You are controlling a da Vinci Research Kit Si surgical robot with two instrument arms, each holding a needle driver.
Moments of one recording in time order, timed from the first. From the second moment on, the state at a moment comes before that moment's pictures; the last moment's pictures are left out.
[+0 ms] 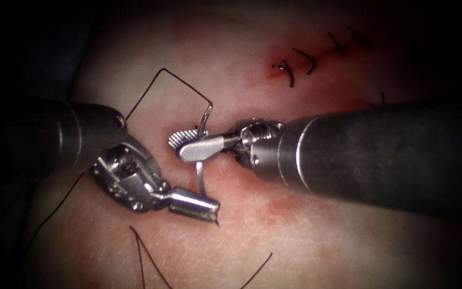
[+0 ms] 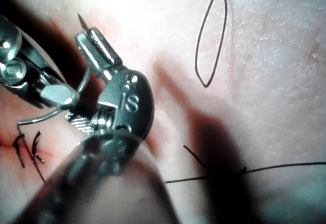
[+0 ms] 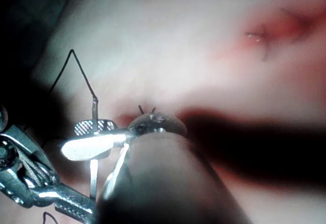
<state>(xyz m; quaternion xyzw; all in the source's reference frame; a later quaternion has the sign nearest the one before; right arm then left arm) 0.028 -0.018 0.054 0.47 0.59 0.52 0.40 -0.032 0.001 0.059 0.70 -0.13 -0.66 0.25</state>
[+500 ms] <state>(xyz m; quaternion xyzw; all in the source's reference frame) 0.028 -0.017 0.054 0.47 0.59 0.52 0.40 -0.032 0.001 0.058 0.70 -0.12 -0.66 0.24</state>
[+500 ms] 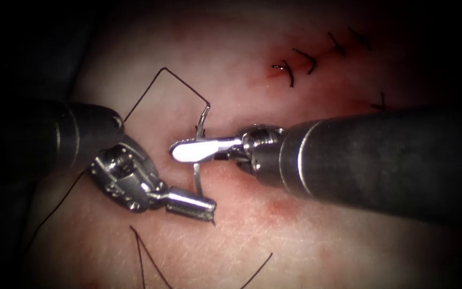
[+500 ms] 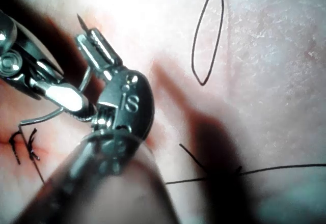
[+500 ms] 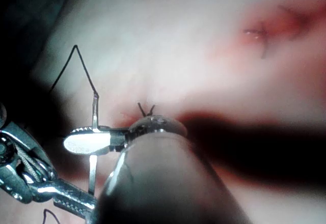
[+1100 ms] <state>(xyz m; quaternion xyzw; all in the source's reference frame) 0.022 -0.014 0.056 0.21 0.61 0.55 0.53 -0.029 0.001 0.059 0.59 -0.02 -0.81 0.04</state>
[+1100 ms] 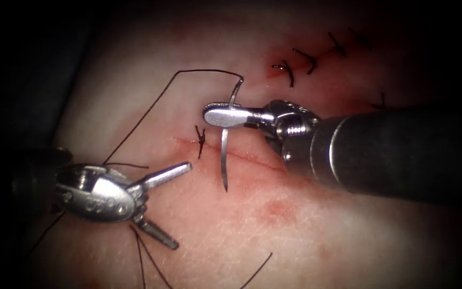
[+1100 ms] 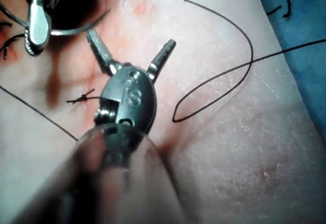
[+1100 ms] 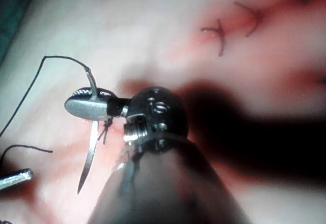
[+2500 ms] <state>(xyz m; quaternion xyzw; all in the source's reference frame) 0.023 -0.013 0.059 -0.14 0.57 0.29 0.76 -0.033 0.000 0.074 0.45 0.00 -0.89 -0.10</state>
